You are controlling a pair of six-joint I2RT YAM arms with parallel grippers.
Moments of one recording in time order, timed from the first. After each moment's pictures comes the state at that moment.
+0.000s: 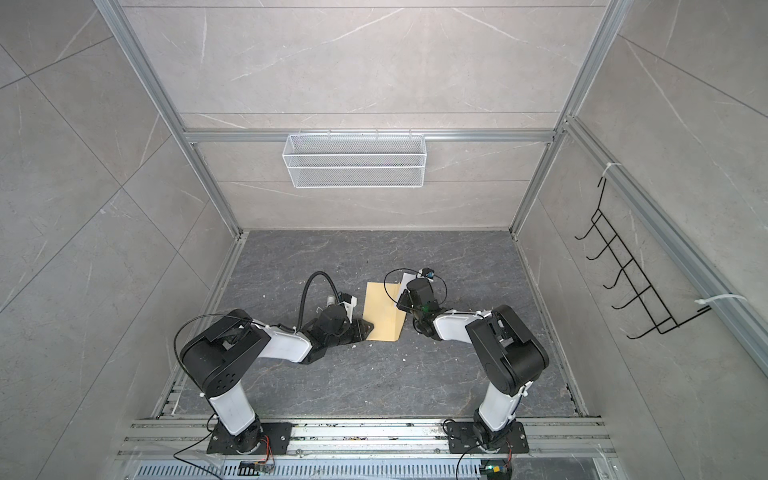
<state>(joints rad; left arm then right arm) -0.75 1.79 0.63 0.53 0.17 -0.80 0.49 1.74 0.77 0.33 0.14 0.71</state>
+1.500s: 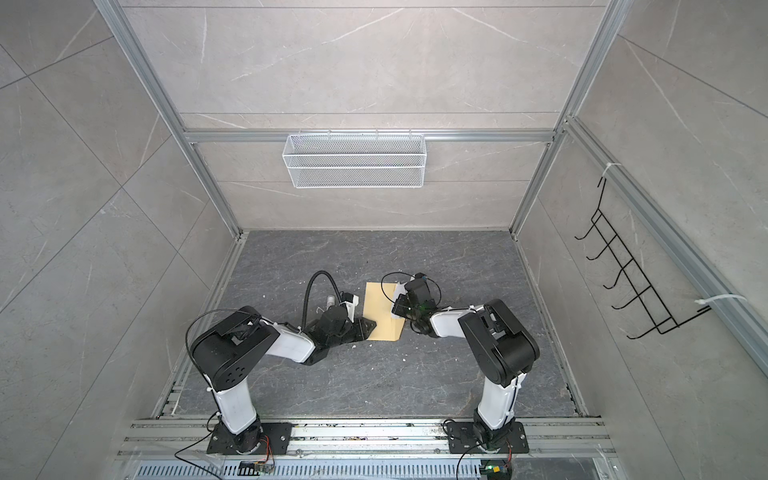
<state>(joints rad) -0.75 1.84 0.63 0.64 0.17 -0.80 0.49 1.81 0.81 0.27 -0.06 0.74</state>
